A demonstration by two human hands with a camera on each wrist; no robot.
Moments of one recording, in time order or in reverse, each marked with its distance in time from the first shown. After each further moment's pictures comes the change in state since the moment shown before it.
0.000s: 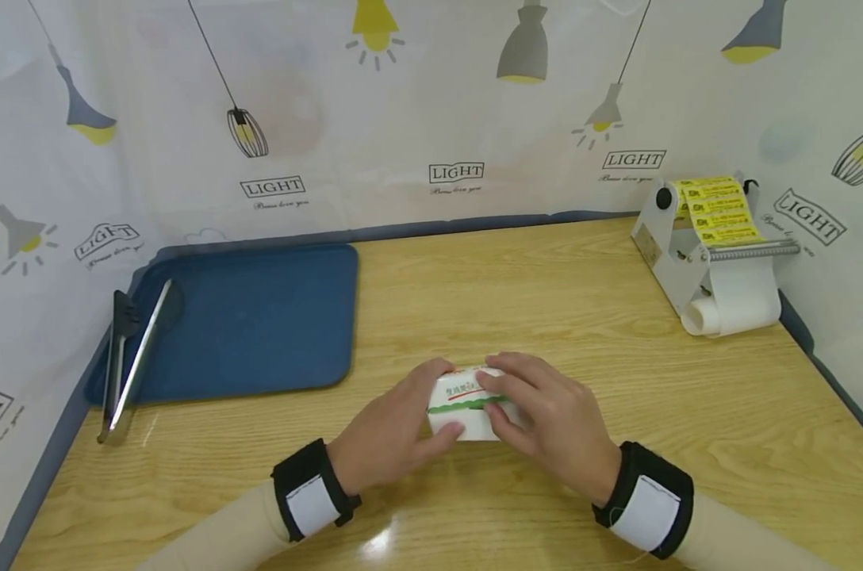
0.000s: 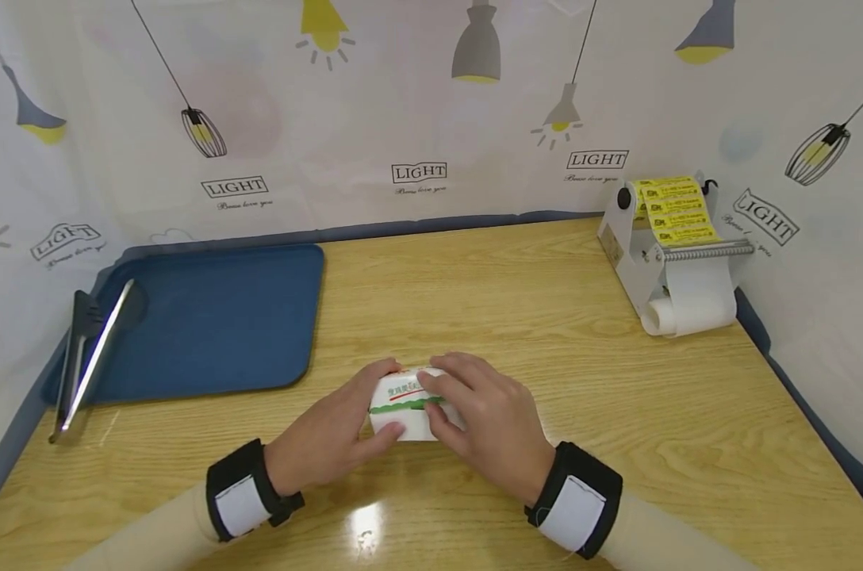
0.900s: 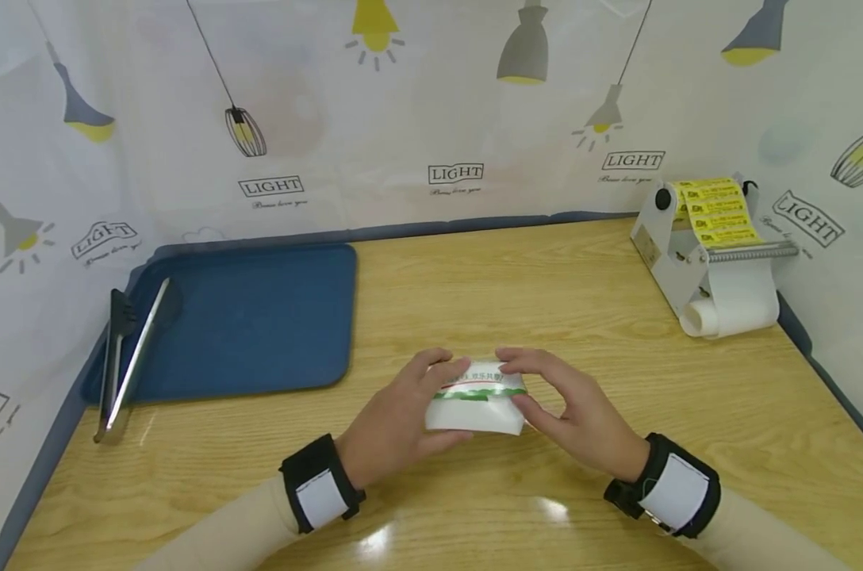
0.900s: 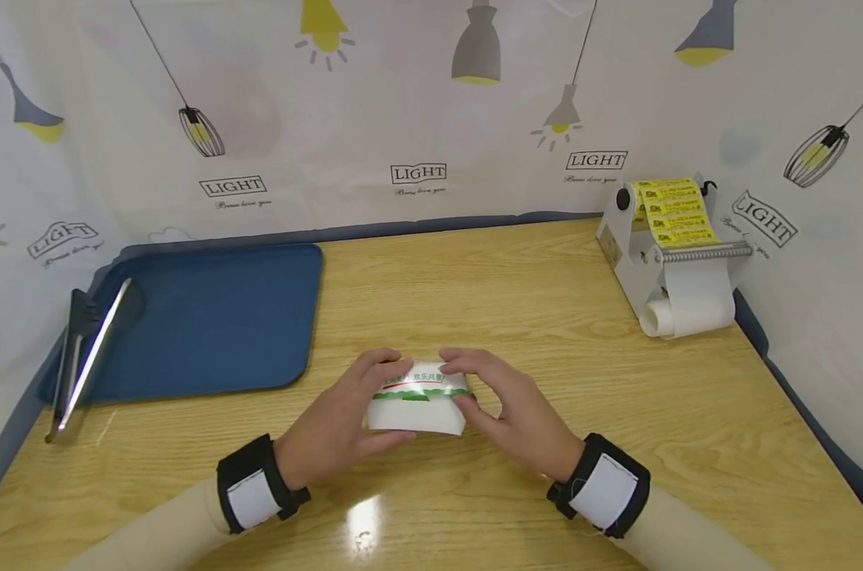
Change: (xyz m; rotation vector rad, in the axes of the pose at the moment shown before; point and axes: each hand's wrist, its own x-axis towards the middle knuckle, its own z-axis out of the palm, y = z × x) left_hand 0.007 -0.002 0.006 0.088 0.130 0.111; right_hand -0.012 0.031 -0.012 0.480 -0.143 0.135
